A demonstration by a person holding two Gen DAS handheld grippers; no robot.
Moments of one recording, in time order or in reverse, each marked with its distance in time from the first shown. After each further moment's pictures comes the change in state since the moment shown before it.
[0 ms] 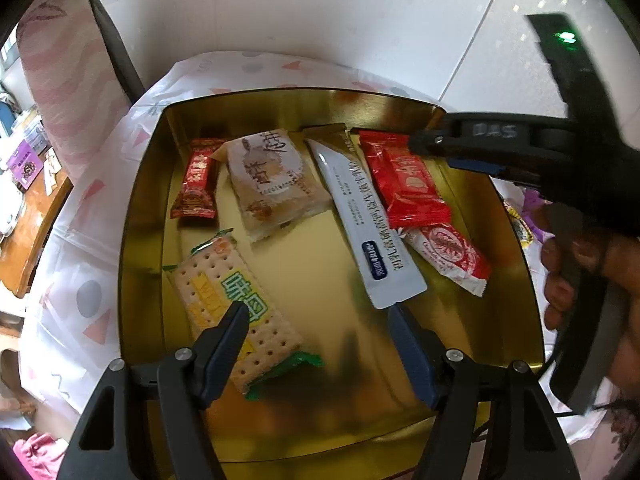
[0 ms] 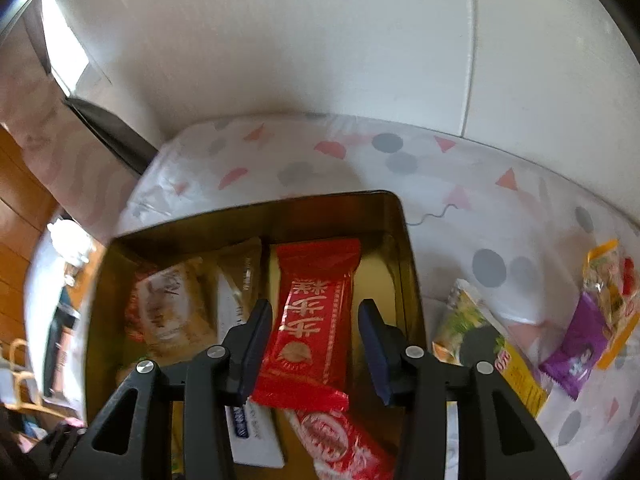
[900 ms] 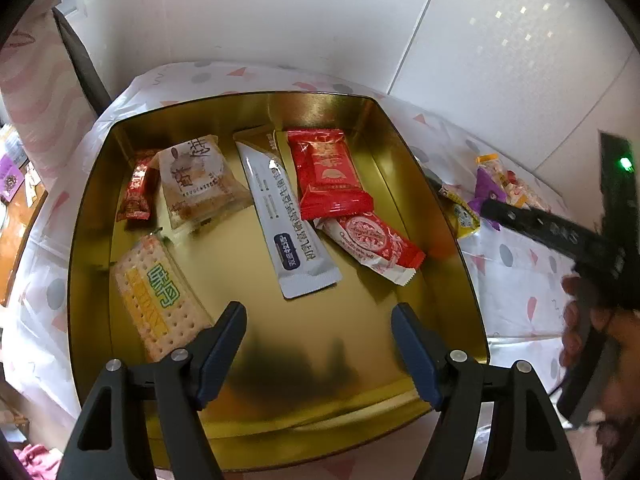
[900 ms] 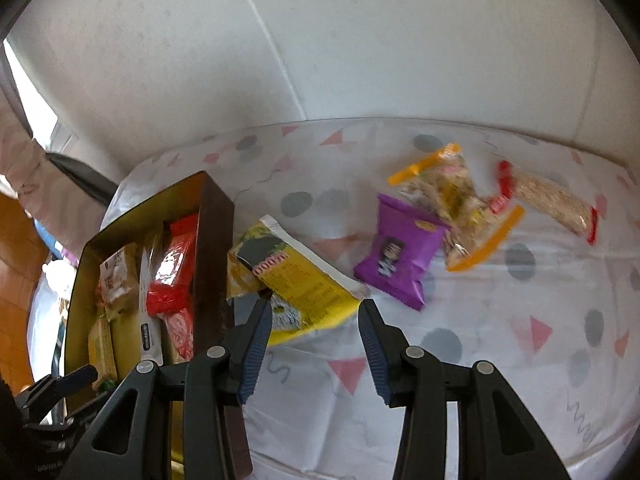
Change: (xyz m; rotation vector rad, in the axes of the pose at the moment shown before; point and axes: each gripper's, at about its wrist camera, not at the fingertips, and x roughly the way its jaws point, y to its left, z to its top) left arm -0.008 -0.053 -0.008 0.039 -0.004 -0.061; right arm -0.067 -0.117 -0.059 0.140 -0.060 -0.064
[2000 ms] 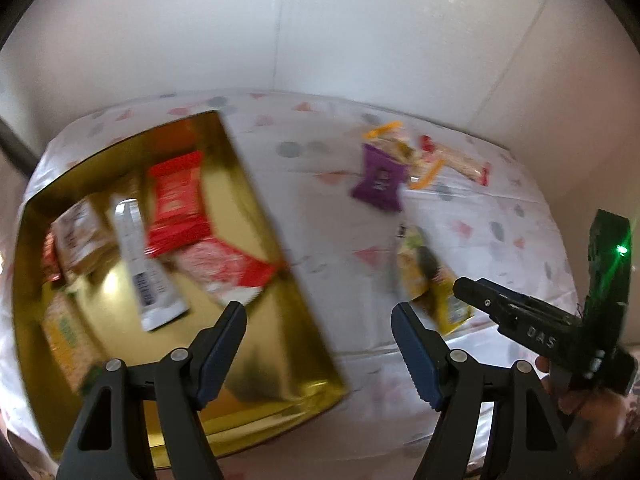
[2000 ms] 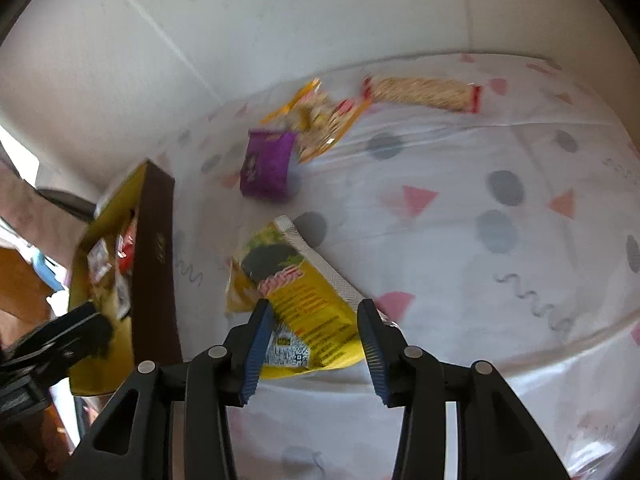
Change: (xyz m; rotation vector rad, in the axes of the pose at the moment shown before) left arm 0.008 -0.120 0.016 0.209 0.035 -0.101; right arm -0.053 -0.099 -0.086 0.232 -0.004 0.006
